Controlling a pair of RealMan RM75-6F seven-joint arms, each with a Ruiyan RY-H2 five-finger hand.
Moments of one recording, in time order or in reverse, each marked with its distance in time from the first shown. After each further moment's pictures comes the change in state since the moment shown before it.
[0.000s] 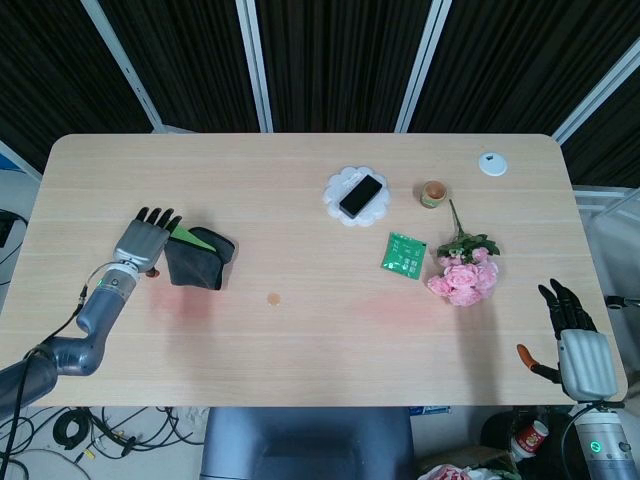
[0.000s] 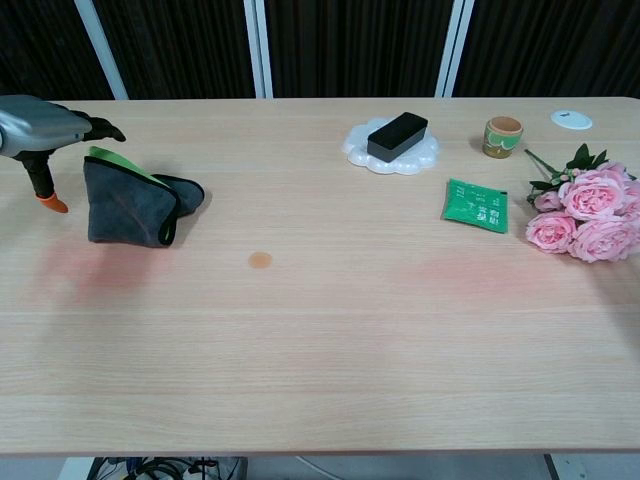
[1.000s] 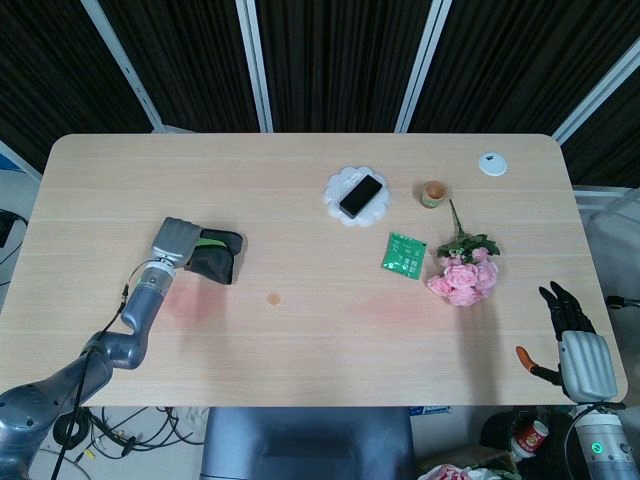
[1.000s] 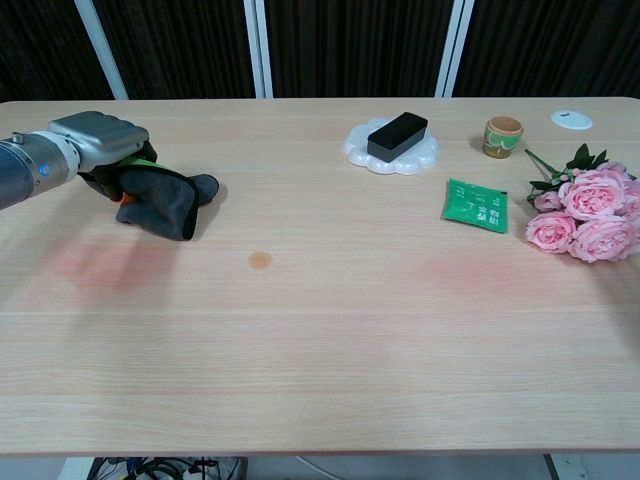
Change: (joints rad) left arm -0.054 -0.276 -0.019 0.318 0.103 0.072 -0.190; right arm -0.002 0.014 -0.004 -0.024 0.009 -0.020 0.033
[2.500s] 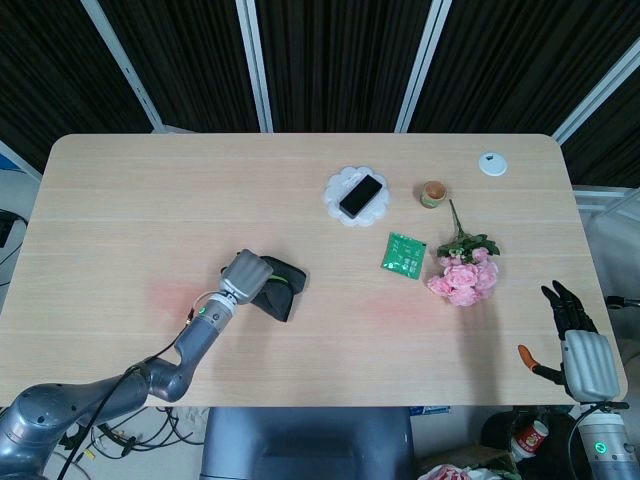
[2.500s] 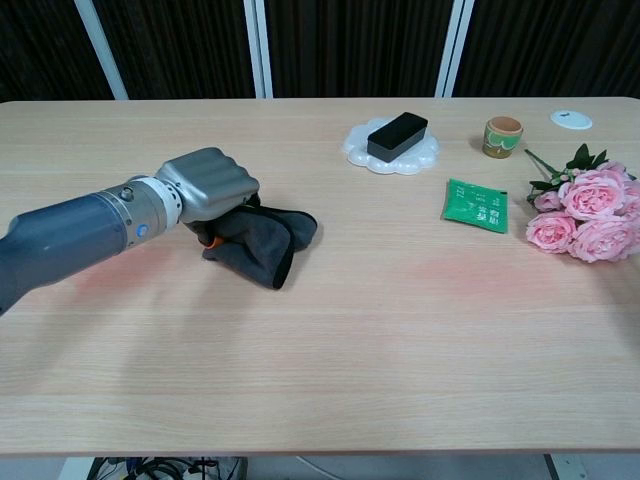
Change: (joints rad) left arm -0.045 -0.052 0.013 -0.299 -0.011 0.081 0.451; right arm 0.000 0.010 0.003 0.002 -0.002 -0.004 0.038
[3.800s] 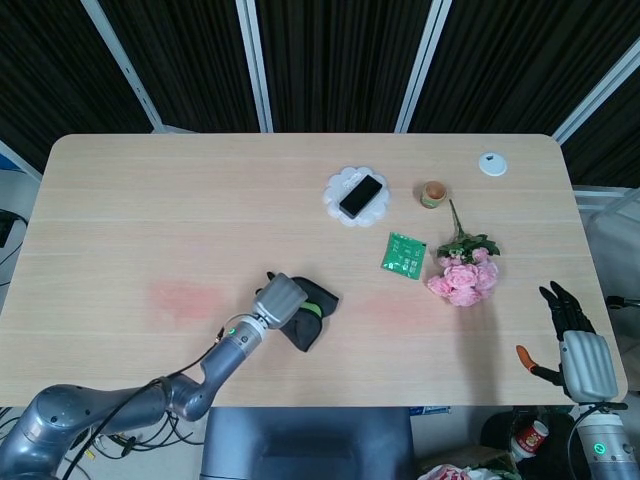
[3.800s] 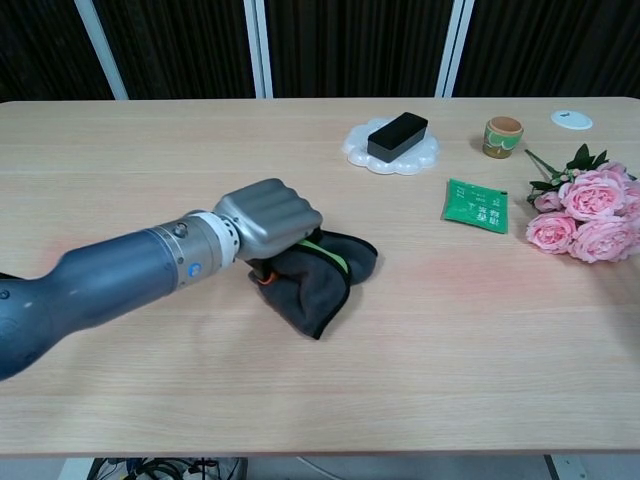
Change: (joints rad) left arm -0.030 -0.085 0.017 -0.160 0.013 -0.016 0.010; right arm -0.001 0.000 -0.004 -0.003 -0.009 0.001 0.010
